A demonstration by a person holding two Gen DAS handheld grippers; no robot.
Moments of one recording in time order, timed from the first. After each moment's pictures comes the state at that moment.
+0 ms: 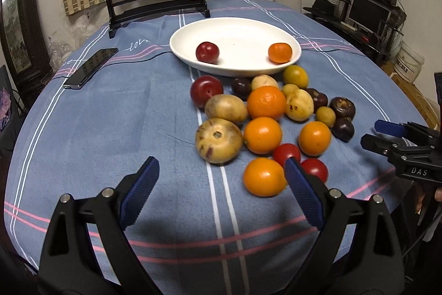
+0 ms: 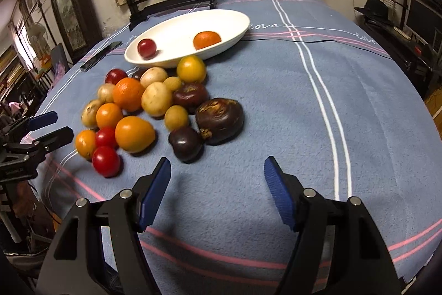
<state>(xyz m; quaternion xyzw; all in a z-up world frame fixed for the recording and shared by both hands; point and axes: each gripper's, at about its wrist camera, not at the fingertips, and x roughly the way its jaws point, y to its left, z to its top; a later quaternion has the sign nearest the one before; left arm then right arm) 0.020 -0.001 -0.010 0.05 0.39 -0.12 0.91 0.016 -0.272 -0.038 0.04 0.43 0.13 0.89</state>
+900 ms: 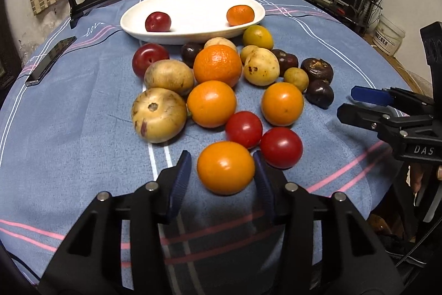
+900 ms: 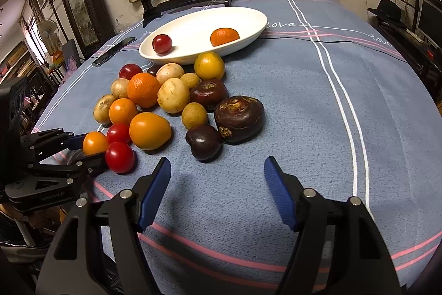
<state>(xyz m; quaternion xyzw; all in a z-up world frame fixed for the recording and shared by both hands) 0.021 -0.031 -0.042 0.06 0.44 -0.19 0.88 0.016 -0.262 -0.039 0.04 0.44 0.17 0.88</state>
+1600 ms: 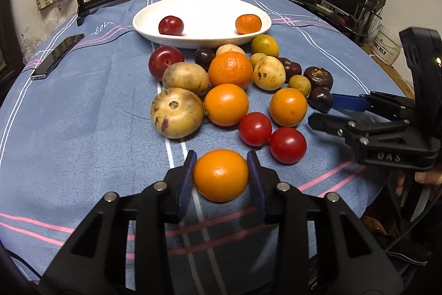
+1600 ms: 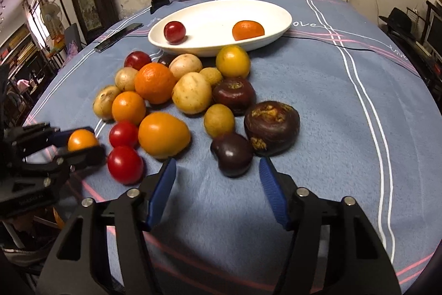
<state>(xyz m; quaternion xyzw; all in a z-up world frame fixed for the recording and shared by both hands) 0.016 -0.011 -0.034 0.04 0.43 -0.19 0.88 0.036 -0.228 -0.045 0.01 0.45 0.17 0.88</state>
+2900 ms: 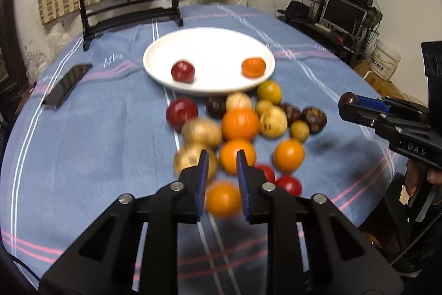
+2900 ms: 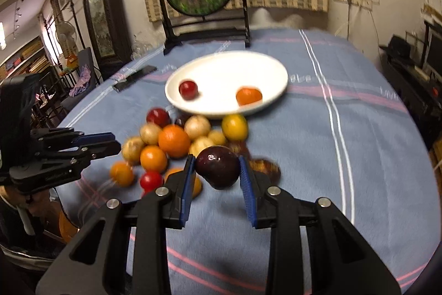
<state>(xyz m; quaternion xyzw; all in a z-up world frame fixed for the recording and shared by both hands) 0.038 -0.002 0.019 0.03 0.39 -0.19 0.90 0.027 -0.247 0.025 0.02 0.36 0.20 0.91</state>
